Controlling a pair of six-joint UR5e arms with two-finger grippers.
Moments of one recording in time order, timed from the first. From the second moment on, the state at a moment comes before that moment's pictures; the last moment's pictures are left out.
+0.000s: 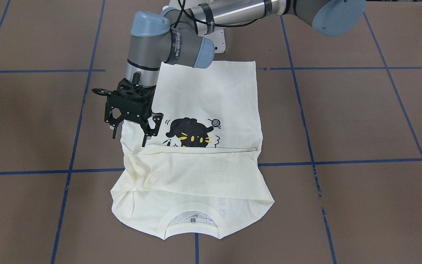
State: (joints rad) left arm -0.48 -2.71 -1.15 -2.08 -1.47 -1.06; right arm 1.26 -1.27 1.87 -1.65 2.26 0.32
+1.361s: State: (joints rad) left arm -0.53 -1.91 -2.06 -1.89 -1.65 -1.04; right arm 0.50 -1.52 2.28 -1.33 1.69 1.42
